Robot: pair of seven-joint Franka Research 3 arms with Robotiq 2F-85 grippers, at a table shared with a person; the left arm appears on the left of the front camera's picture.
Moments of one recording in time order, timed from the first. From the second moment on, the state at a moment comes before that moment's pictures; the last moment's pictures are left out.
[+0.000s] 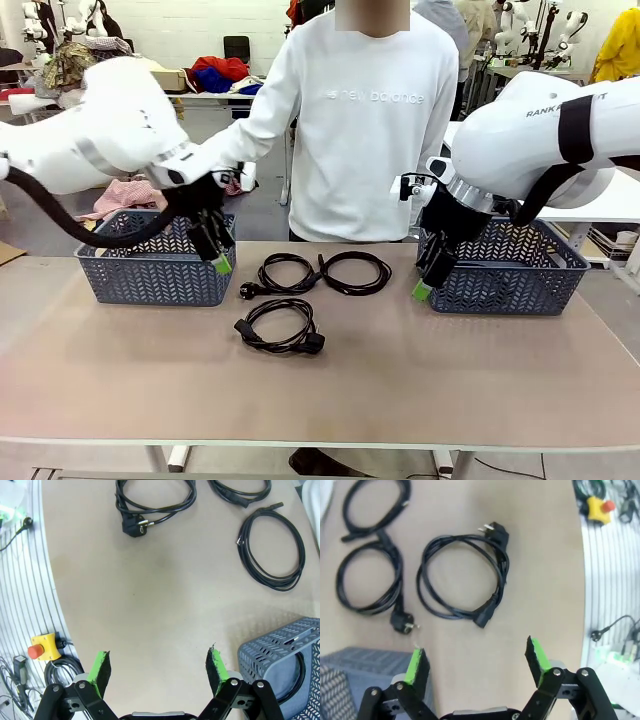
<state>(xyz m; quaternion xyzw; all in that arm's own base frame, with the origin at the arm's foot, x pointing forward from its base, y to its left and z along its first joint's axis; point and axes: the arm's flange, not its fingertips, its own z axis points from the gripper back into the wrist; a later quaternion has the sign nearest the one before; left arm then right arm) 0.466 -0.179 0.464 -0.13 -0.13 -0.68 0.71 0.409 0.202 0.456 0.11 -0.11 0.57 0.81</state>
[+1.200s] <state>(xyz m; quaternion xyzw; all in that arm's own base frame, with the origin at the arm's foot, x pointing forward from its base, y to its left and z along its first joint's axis) 0.445 -0.224 0.433 -0.11 -0.09 -0.74 0.65 0.409 0.202 0.456 0.11 -0.11 0.57 0.81</state>
